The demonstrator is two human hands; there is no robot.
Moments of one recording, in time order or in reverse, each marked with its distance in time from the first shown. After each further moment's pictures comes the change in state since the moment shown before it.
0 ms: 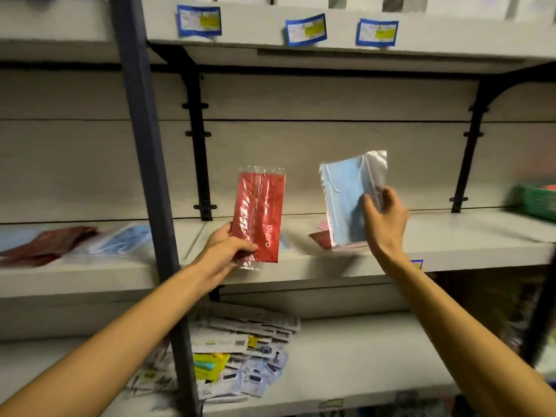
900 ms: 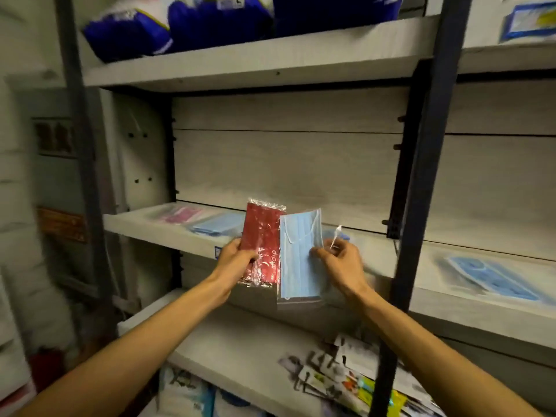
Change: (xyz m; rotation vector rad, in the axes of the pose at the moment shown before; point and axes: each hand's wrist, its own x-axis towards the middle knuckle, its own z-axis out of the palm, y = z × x) left_hand -0.104 0.016 -0.361 0.260 0.594 0.044; right_hand -0.260 -0.146 0.360 0.253 -0.799 0.256
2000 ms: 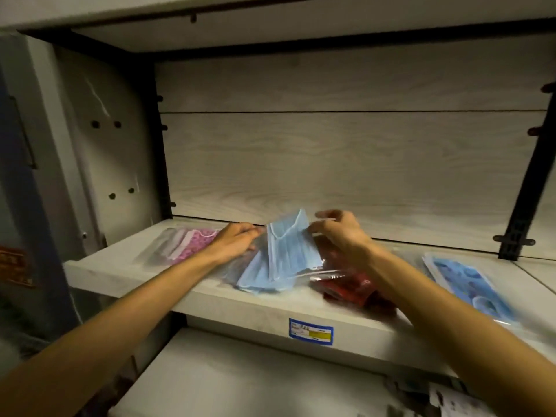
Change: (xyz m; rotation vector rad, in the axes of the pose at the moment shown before) left_hand 0.308 -0.030 -0.141 0.343 -0.303 0.063; right_hand 0.221 -0.016 0.221 0.080 -0.039 0.301
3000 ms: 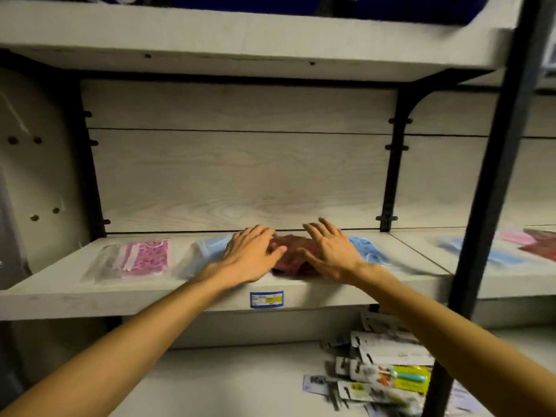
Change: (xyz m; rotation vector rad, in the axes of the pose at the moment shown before) left_hand -0.071 0.050 0.063 0.744 -0.090 0.658; right_hand -0.123 0.024 -0.070 -1.394 0.213 -0.427
